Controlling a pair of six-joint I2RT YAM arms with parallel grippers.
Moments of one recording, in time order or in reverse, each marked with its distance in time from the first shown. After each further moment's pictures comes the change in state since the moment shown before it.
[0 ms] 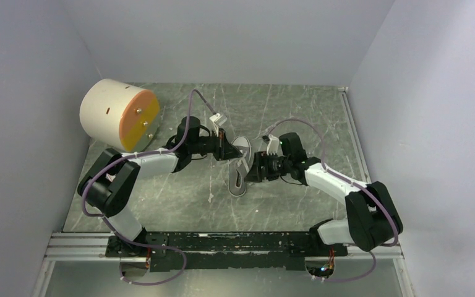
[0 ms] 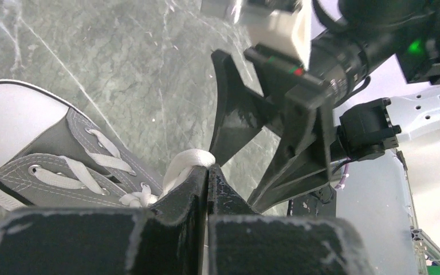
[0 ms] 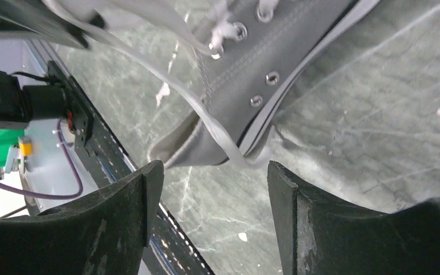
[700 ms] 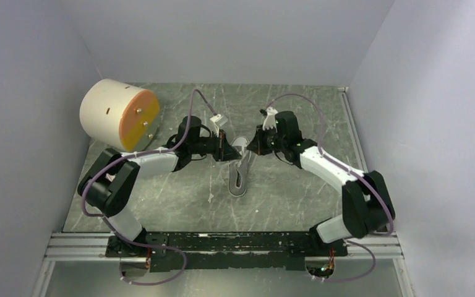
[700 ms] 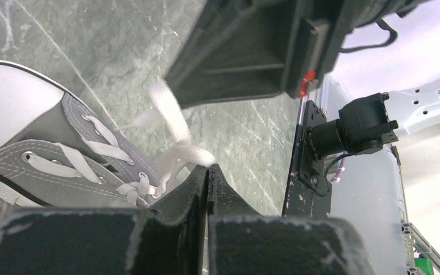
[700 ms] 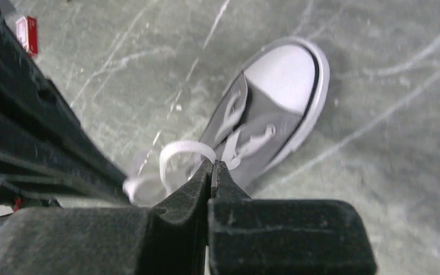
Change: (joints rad) left arm 0.002 0.000 0.018 -0.067 0.015 0.005; right arm 0.014 0.079 0.208 0.035 0.253 -0.075
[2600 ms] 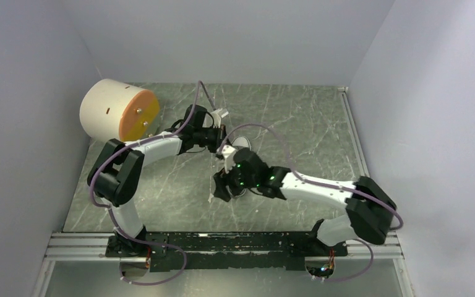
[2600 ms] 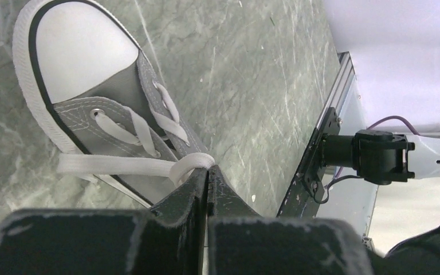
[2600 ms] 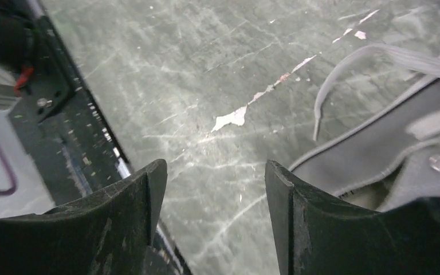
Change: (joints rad) left arm 0.048 0.109 0.237 -0.448 -0.064 -0.004; right arm 0.500 -0.067 -0.076 -0.011 0.130 -0.050
